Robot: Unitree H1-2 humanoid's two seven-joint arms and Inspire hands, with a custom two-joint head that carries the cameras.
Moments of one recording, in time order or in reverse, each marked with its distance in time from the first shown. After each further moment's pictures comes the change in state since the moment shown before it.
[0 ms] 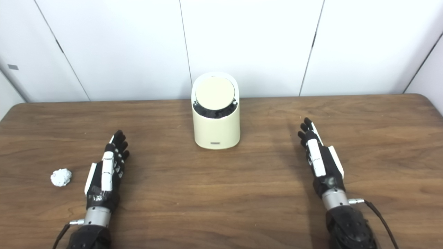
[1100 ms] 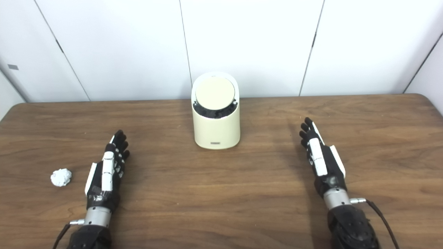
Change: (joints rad) left arm 0.001 -0.006 -0.002 0.000 0.002 -0.003 0.000; right arm -0.009 -0.029 0.000 -0.009 -0.004 0.023 0.007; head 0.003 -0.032
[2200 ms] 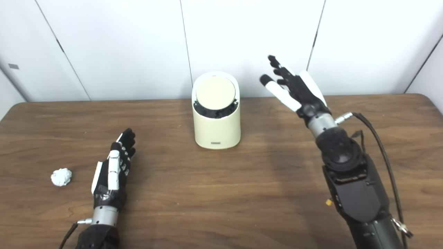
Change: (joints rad) left arm 0.000 -0.046 -0.013 0.000 0.024 -0.029 0.013; right arm -0.390 -0.143 0.228 -0.087 -0.328 0.233 0.064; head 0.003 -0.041
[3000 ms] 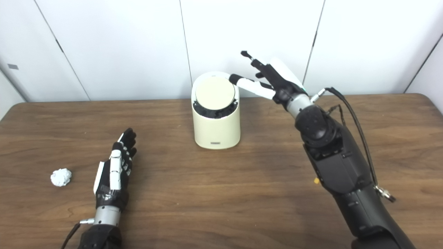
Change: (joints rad) left arm 0.000 -0.013 -0.004 0.000 0.002 -0.004 0.005; right arm -0.165 0.002 0.107 0.138 -0.110 0.000 0.090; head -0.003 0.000
